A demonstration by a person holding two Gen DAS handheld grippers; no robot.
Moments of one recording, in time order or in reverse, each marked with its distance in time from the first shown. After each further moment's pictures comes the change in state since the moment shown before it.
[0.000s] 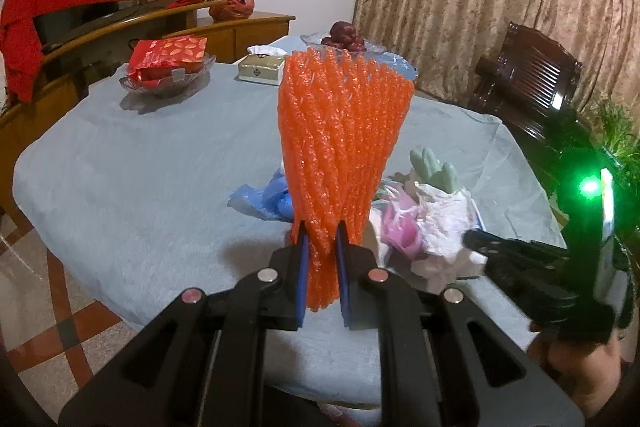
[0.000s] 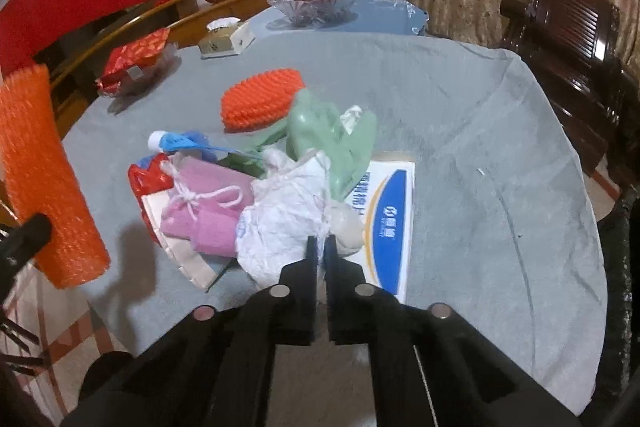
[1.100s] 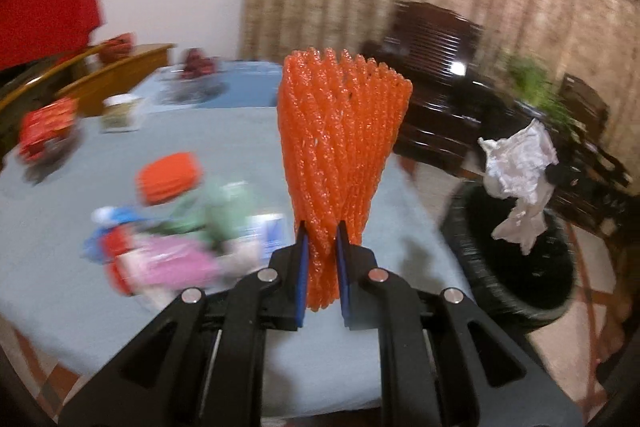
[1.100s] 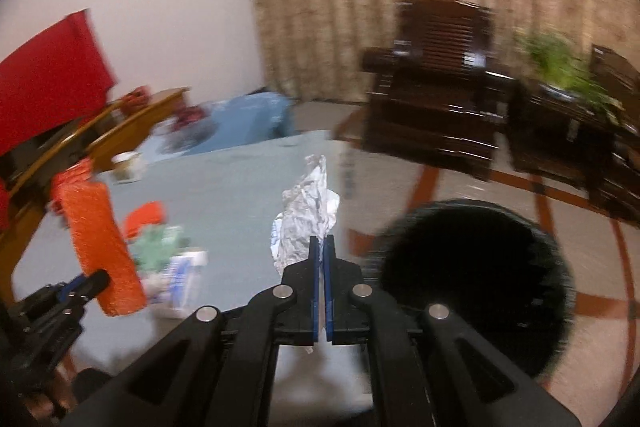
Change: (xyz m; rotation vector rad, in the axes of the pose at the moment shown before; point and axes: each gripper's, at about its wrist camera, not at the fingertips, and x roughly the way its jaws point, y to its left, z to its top) left arm -0.025 -0.211 0.007 0.242 -0.015 -0.322; right arm -0.214 -0.222 -0.018 0.255 -0.281 -0.258
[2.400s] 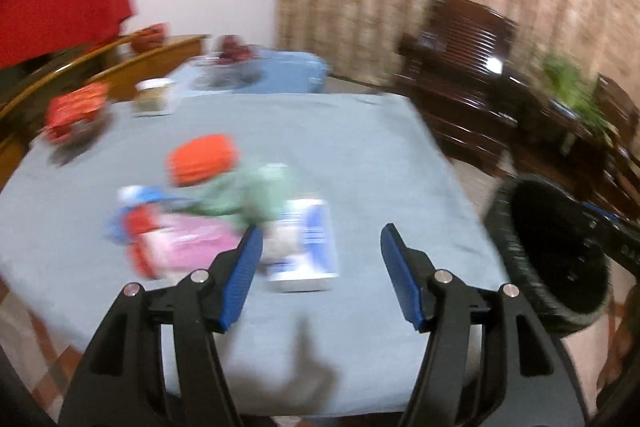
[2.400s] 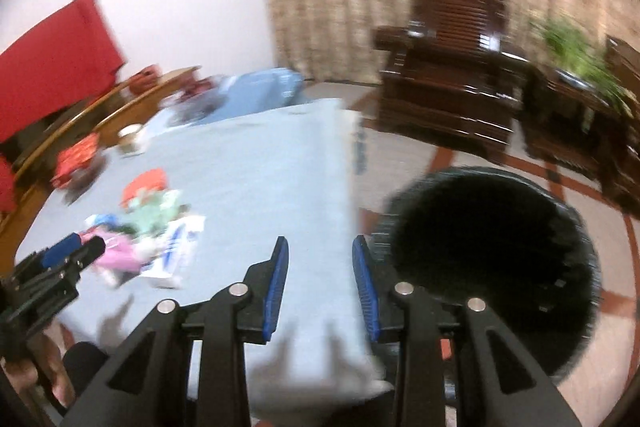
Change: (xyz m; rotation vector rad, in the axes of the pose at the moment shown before) left arm 0.006 0.056 -0.019 -0.080 0.003 0.195; right arm 0.029 0.035 -0.041 -0.065 0.060 0.099
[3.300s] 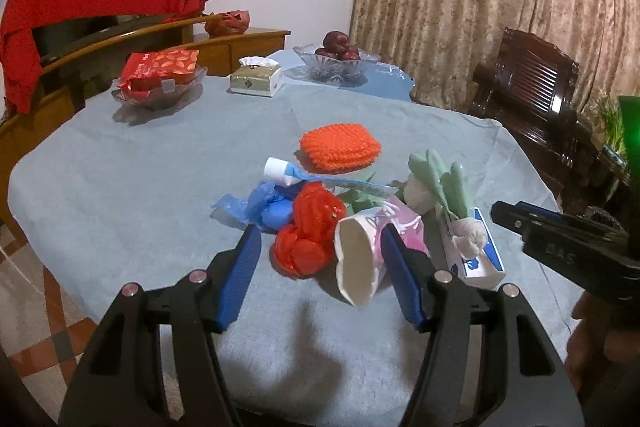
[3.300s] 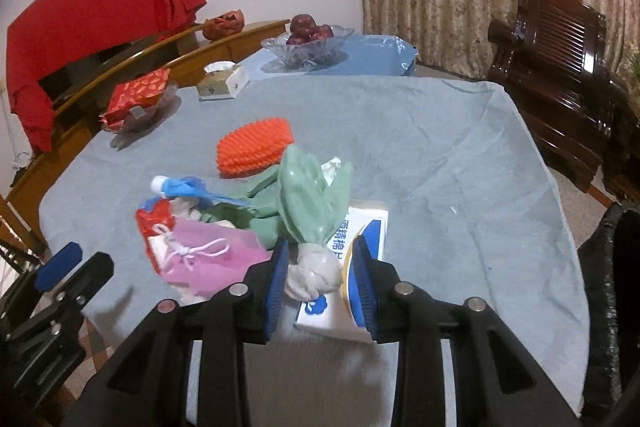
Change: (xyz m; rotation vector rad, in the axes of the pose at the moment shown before) left arm 0.017 0.137 -0.032 -0.127 -0.048 0.127; right arm 0.119 0.195 -0.014 -0.159 0.093 0.167
